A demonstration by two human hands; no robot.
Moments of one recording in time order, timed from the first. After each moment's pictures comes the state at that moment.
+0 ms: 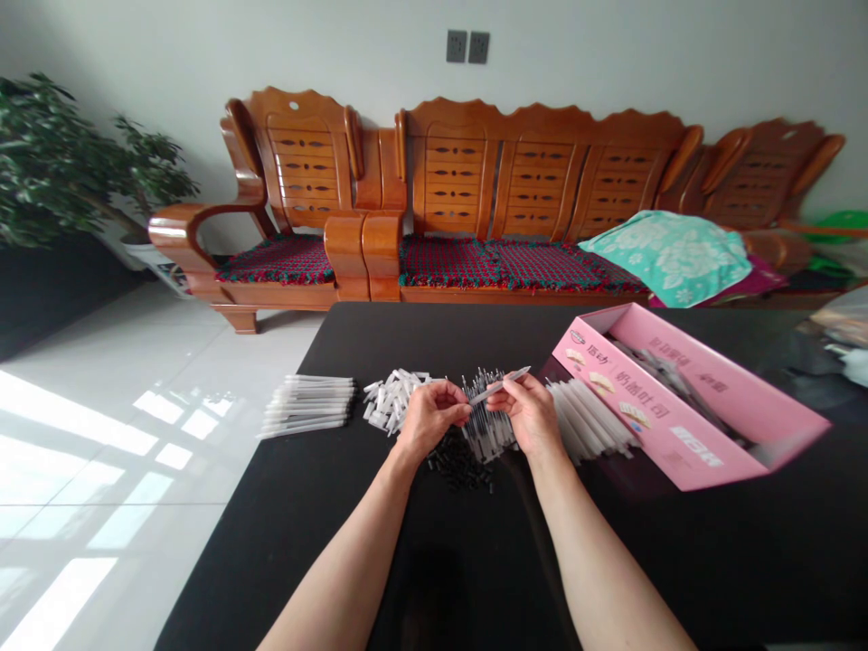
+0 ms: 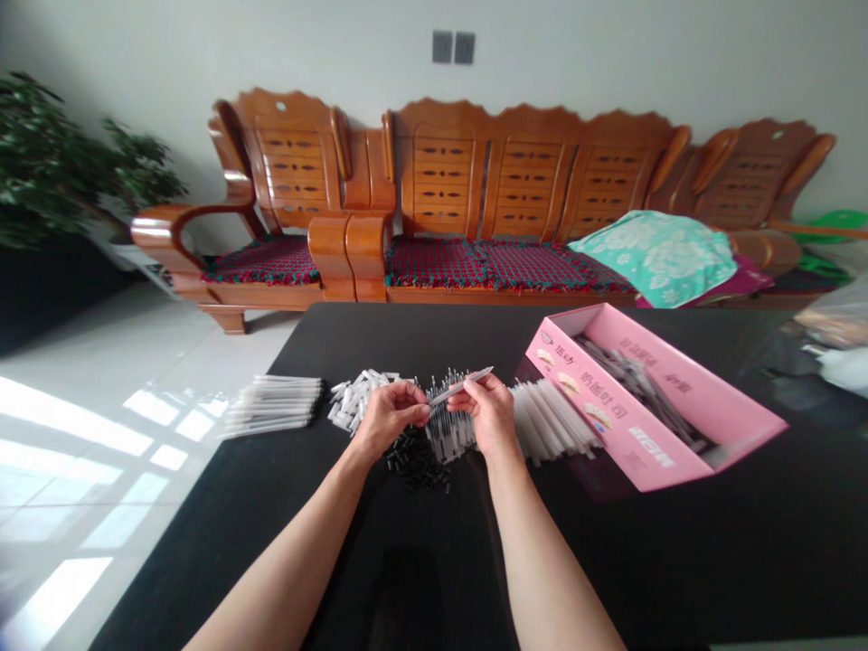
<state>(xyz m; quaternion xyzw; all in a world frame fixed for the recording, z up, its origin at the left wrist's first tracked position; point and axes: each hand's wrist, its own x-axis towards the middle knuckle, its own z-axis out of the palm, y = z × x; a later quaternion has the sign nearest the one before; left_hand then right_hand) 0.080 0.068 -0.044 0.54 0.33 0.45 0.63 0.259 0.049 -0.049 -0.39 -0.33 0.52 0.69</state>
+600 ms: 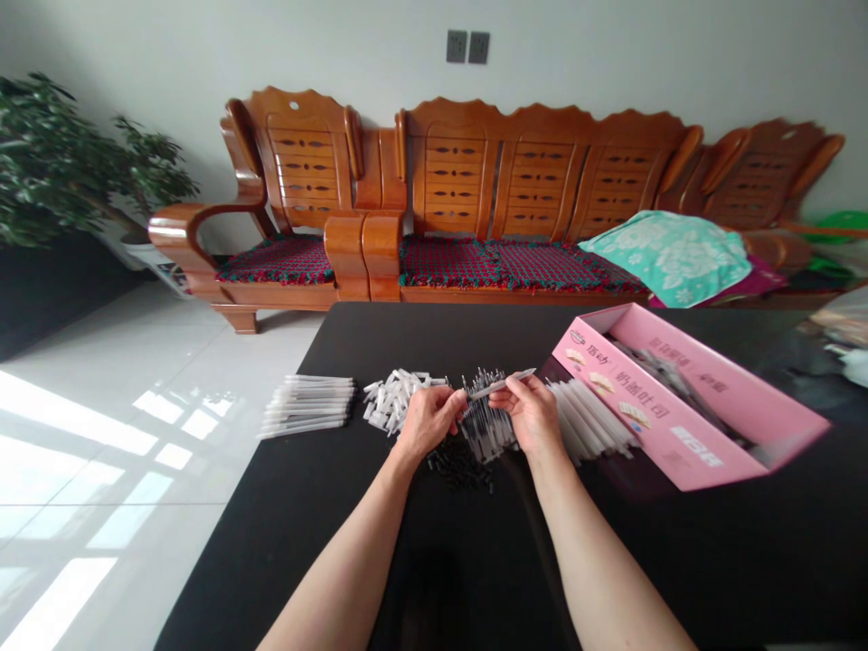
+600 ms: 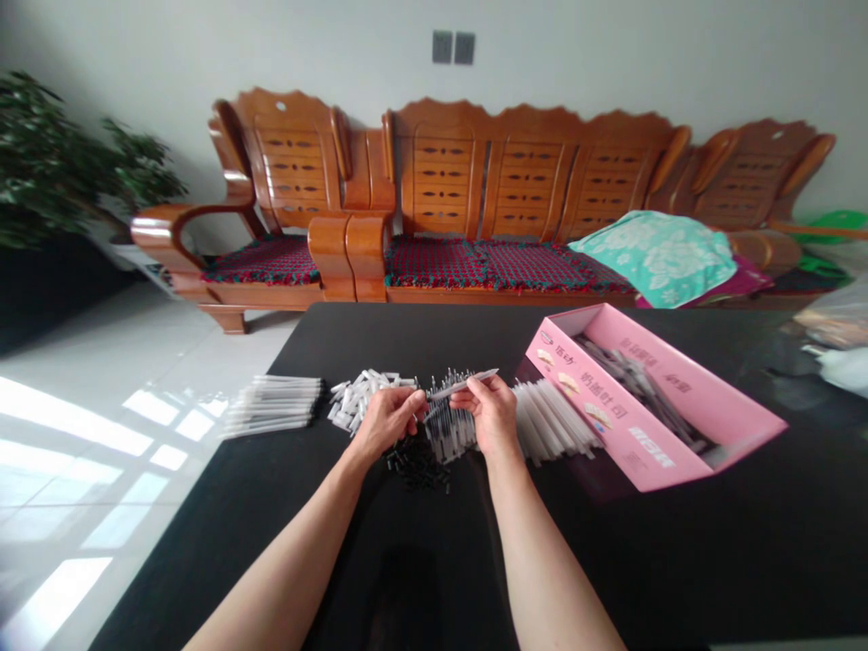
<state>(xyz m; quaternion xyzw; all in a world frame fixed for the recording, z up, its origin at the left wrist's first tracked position) 0.073 0.064 -0.037 0.66 0.44 0.36 0.49 0.259 0.050 -0.048 -0.39 -0.30 0.50 0.71</state>
